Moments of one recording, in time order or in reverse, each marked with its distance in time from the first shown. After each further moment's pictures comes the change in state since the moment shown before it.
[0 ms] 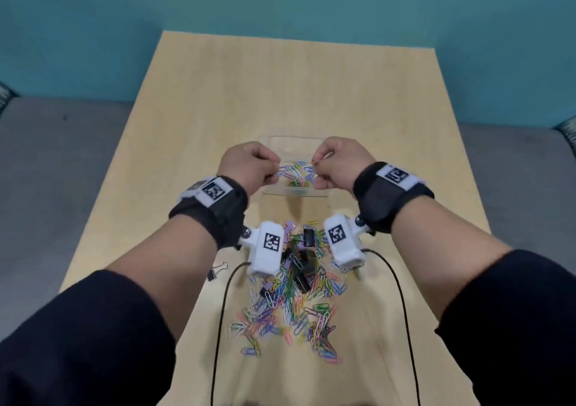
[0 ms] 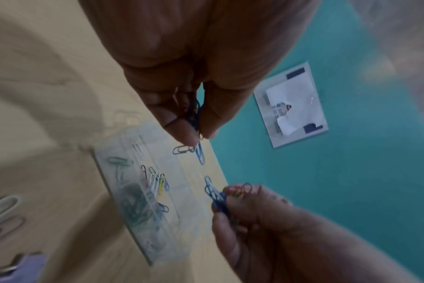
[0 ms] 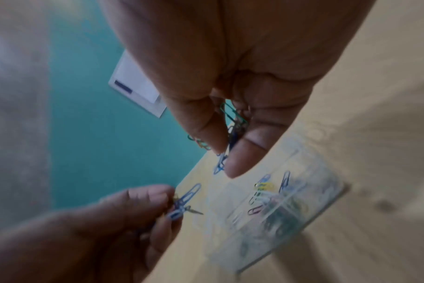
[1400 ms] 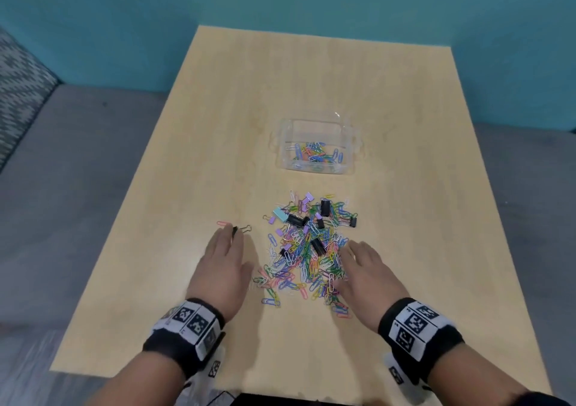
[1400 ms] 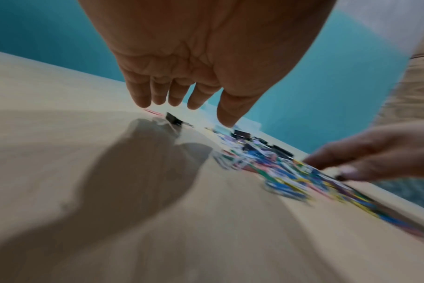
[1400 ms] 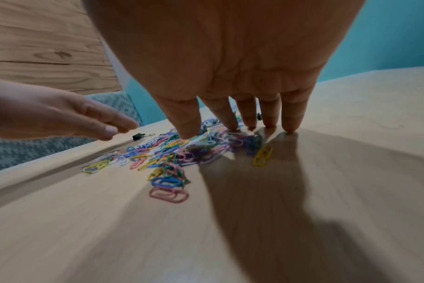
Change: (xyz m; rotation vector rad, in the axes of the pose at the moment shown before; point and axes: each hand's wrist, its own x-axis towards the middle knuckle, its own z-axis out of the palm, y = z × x) left_hand -0.163 -0.172 -0.083 1.135 -0.012 0.311; right_hand -0.167 0.171 0.050 -1.026 -0.115 -0.287
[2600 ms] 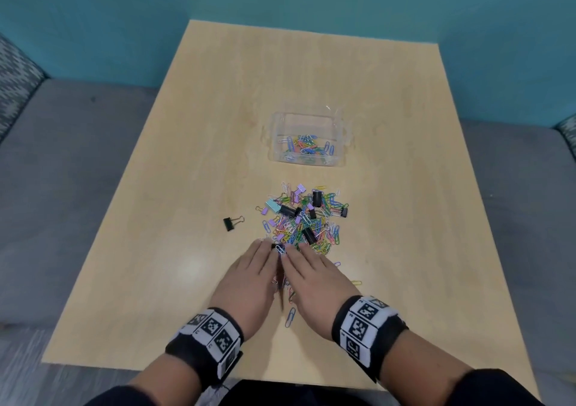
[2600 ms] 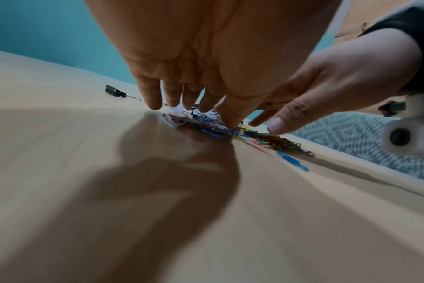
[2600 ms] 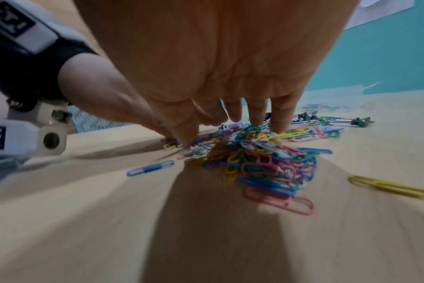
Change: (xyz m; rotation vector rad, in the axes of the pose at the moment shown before) left_hand -0.023 0.039 0.033 0.192 -0.107 0.299; right_hand -0.004 -0.058 0.026 -0.229 0.017 -0.312
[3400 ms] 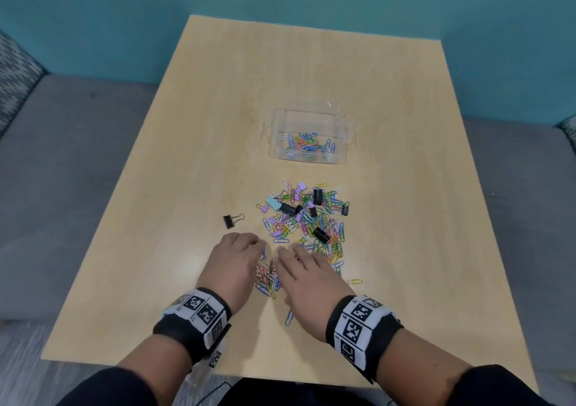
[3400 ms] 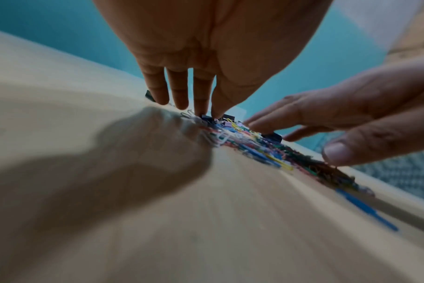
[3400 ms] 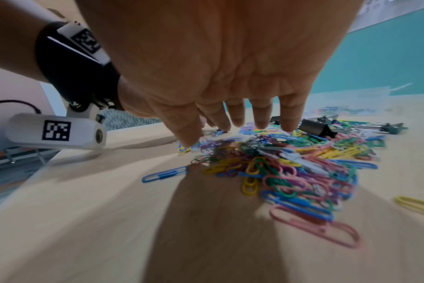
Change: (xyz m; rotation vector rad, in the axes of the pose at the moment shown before) left_hand 0.010 -0.026 -0.013 -0.150 0.189 -0.058; right_hand 0.004 -0.009 -0.005 -0.057 -0.054 -0.059
